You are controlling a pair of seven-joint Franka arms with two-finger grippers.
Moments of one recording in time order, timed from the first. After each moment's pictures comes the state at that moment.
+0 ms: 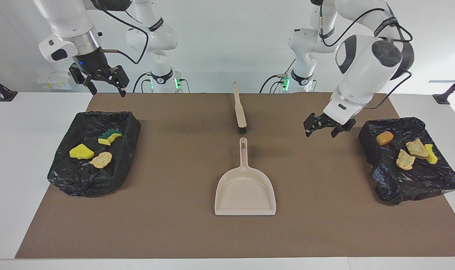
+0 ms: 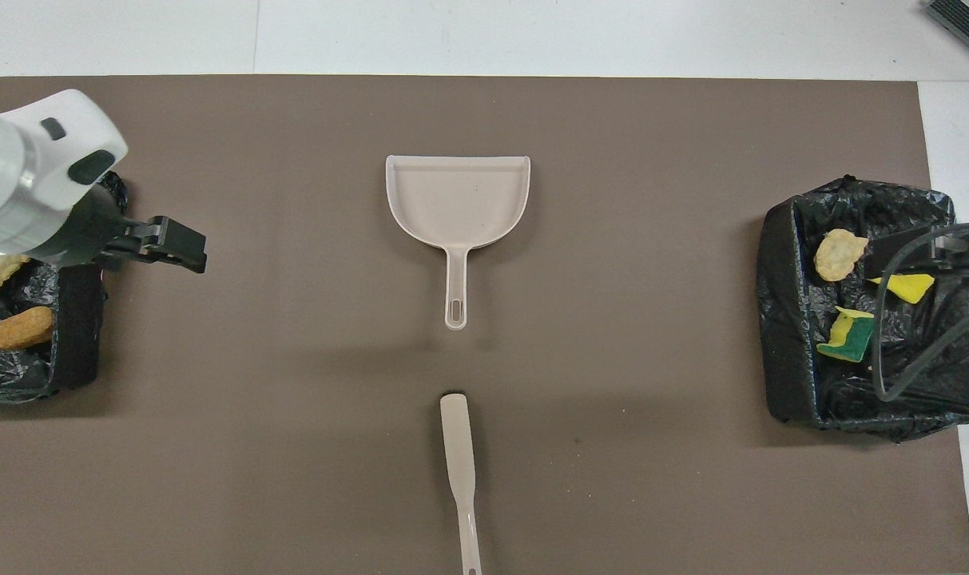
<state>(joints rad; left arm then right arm) -0.13 0.06 -0.01 -1.57 -0.09 1.56 -0.02 -0.03 -0.04 0.02 -1.56 0.00 1.53 0.10</state>
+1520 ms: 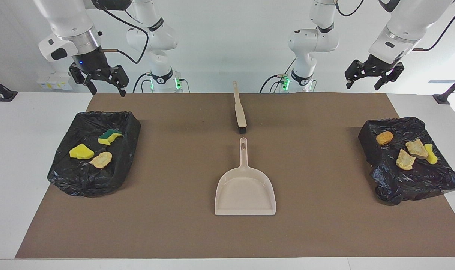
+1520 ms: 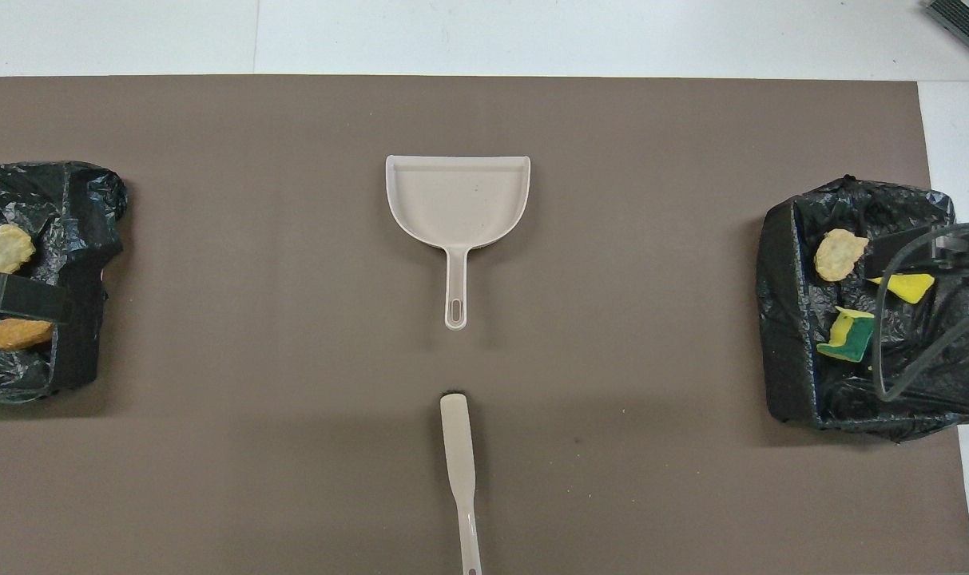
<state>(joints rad) -0.06 -0.10 0.01 -1.61 0.00 1.47 0.06 -0.03 -0.04 0.02 -1.56 0.00 1.53 0.10</state>
